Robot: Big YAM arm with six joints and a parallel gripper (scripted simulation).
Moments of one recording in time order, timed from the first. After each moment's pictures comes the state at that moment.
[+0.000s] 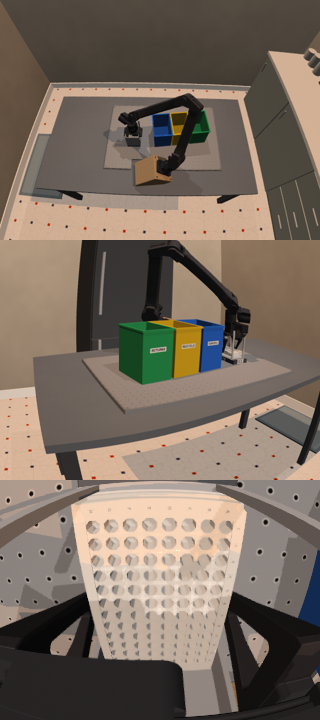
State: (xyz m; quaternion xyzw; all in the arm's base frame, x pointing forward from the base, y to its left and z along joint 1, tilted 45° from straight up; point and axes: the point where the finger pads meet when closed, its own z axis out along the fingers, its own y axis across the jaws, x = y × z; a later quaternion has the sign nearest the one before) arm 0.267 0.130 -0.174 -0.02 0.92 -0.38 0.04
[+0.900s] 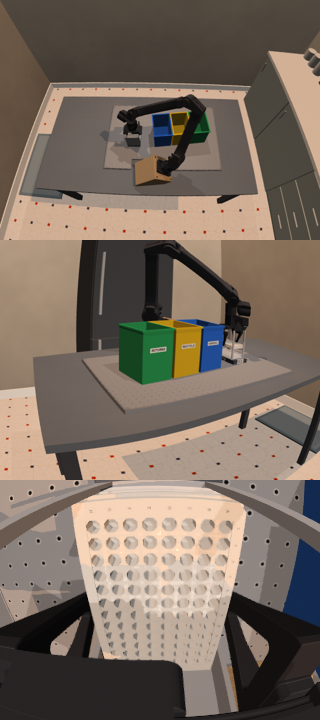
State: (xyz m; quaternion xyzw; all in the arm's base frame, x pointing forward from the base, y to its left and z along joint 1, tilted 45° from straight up) arm 0.265 0.154 -0.150 -0.02 0.92 -0.38 0.04
